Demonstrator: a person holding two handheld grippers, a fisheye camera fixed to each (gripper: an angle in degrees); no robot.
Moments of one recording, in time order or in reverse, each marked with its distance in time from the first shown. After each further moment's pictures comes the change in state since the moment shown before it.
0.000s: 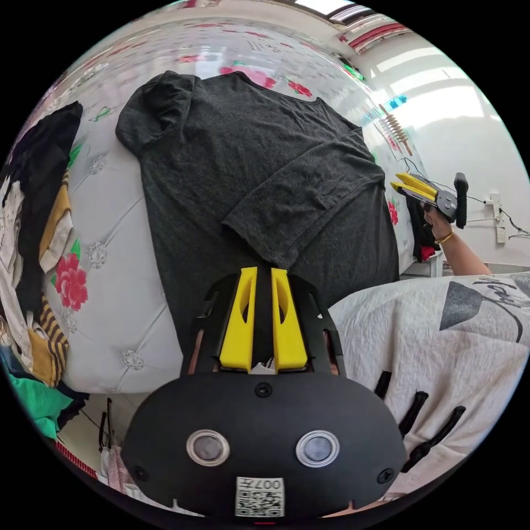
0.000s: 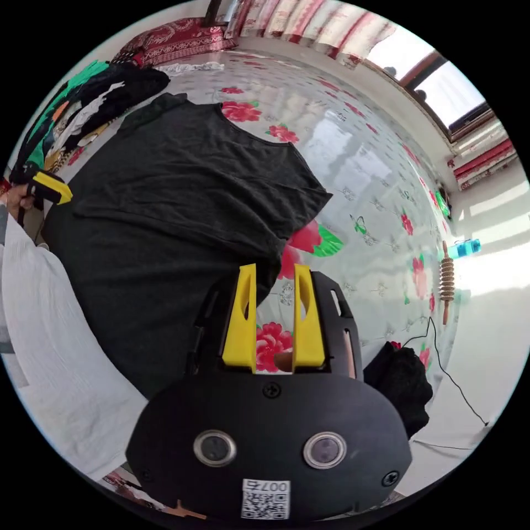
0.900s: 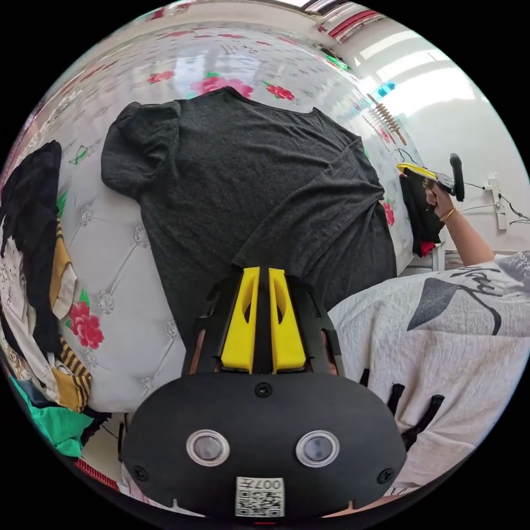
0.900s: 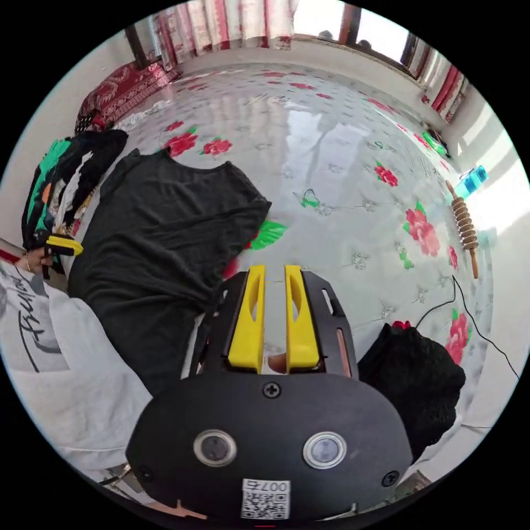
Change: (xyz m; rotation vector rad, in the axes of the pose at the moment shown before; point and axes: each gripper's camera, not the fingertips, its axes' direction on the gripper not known) left arm 0.015 -0.045 -0.016 -0.002 0.008 0.027; right arm 0.195 -0.018 0.057 0.065 -0.285 0.343
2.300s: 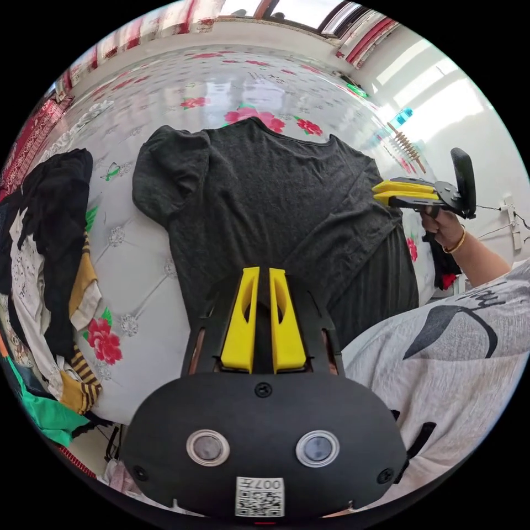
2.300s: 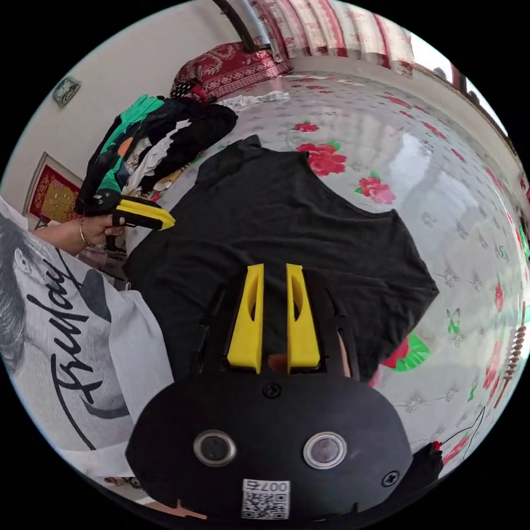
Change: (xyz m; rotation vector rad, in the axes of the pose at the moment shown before) left arm 0.022 0.029 0.012 0.190 -0.113 -0.031; right arm -0.136 -0.083 0.065 -0.027 -0.244 -0.439
